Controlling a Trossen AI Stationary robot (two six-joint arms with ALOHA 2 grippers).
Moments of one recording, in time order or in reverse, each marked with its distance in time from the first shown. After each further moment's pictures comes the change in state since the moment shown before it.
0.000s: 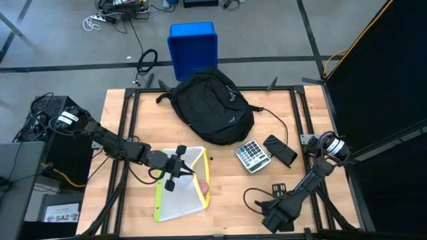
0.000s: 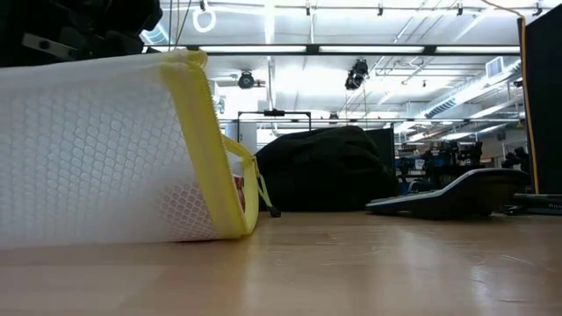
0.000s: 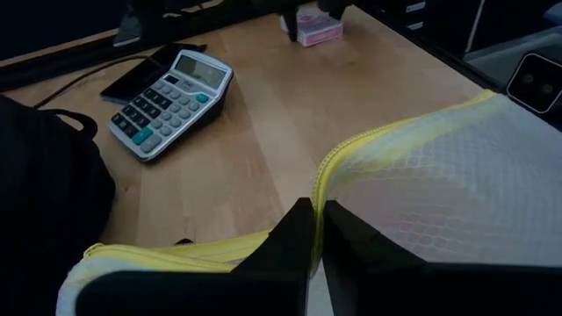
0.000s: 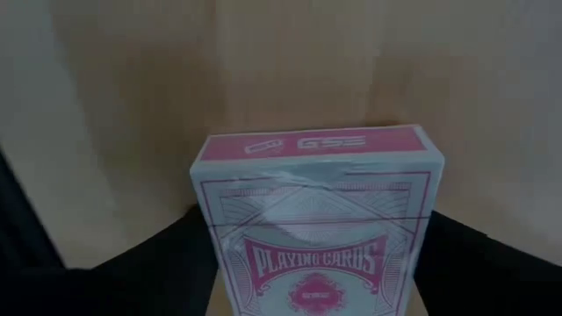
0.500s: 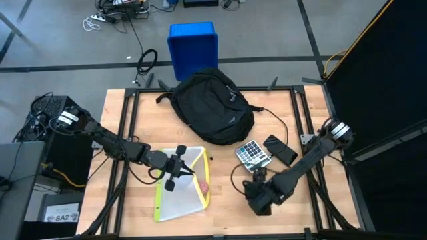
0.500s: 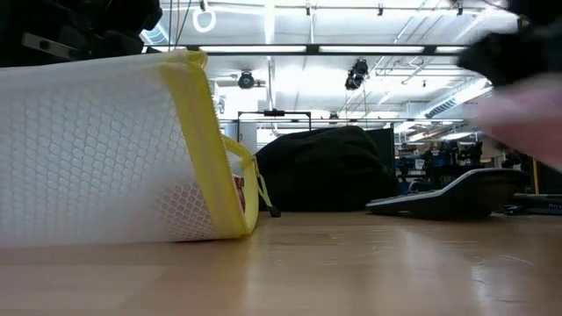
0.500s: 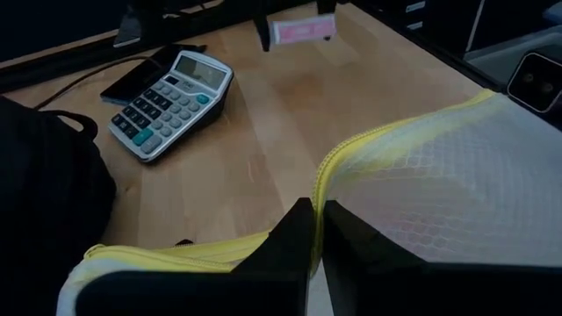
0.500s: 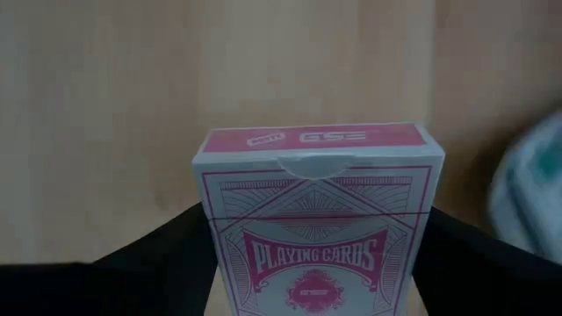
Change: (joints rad) left arm 0.000 0.000 0.000 0.000 0.000 0.003; right arm -0.195 -0.207 -0.004 0.209 0.385 -0.185
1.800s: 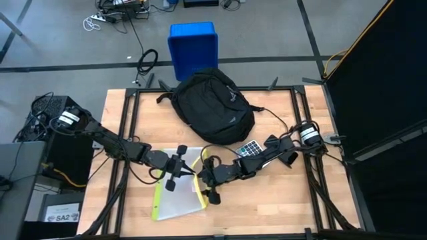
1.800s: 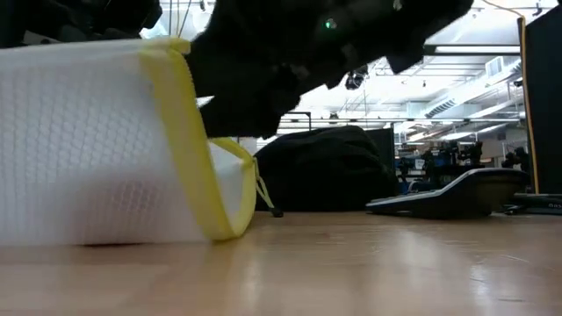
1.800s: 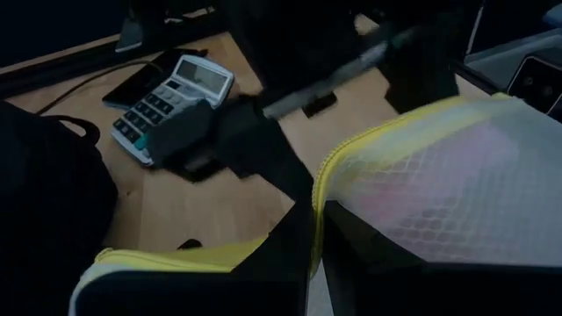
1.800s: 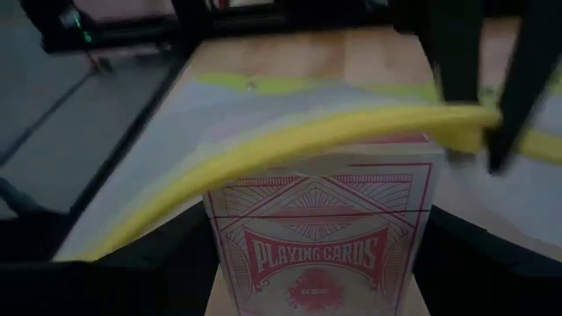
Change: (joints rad) left arm 0.000 0.001 0.000 0.011 -0.001 0.007; right arm -0.332 0.329 0.002 1.199 -0.173 -0.404
